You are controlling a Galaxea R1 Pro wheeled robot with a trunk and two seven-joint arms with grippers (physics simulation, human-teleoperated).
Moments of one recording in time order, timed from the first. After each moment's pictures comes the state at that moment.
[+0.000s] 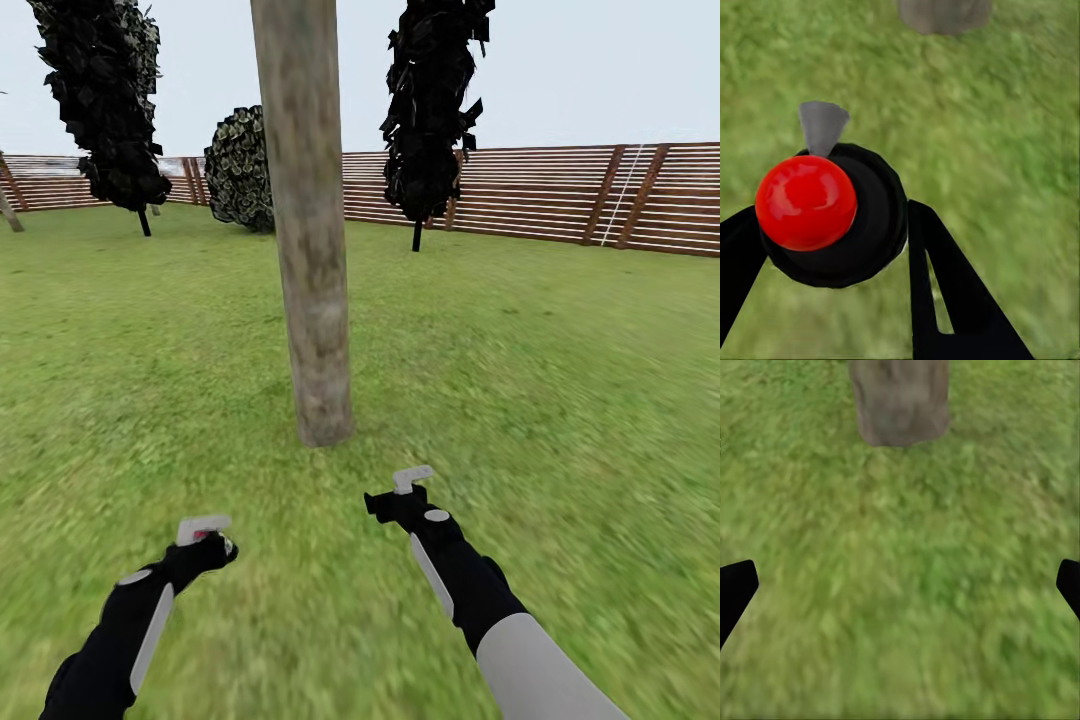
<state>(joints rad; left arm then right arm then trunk) -0.36 0.04 0.20 -1.14 0.01 0.46 -0.19 -0.65 0.17 0.25 -0.83 -0.03 0.33 0.00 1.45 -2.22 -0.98</state>
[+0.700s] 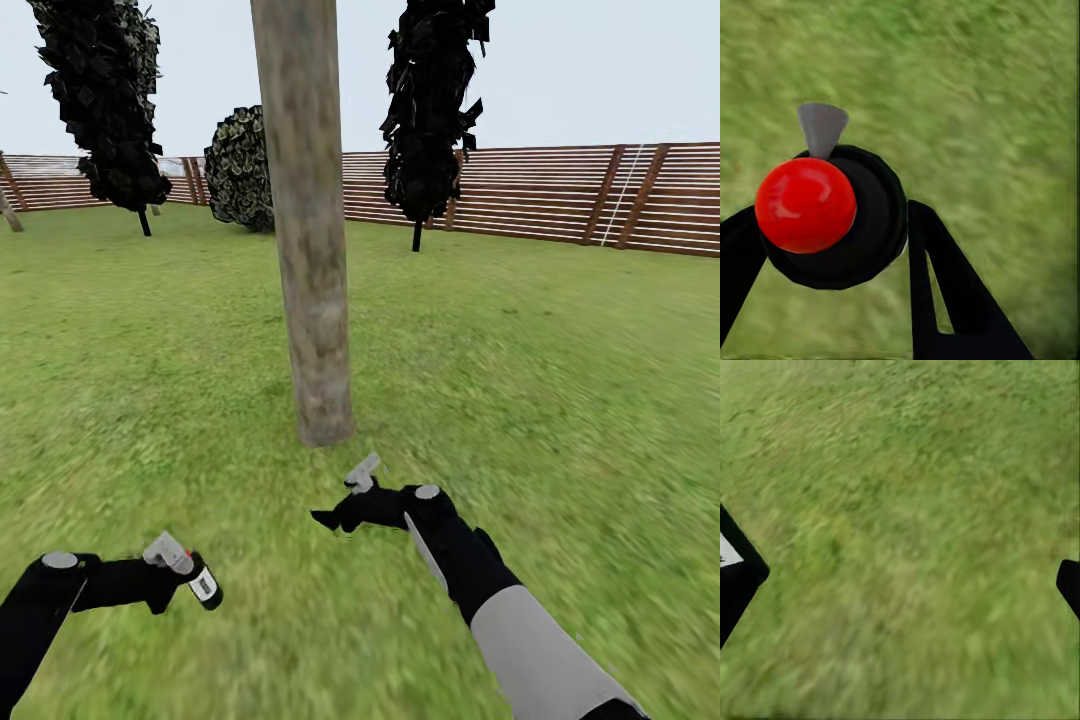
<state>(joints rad) -0.37 0.36 0.14 -1.18 -0.34 0.47 -1.11 -0.72 0.17 0.29 -0.85 0.13 0.34 0.66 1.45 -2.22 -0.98</state>
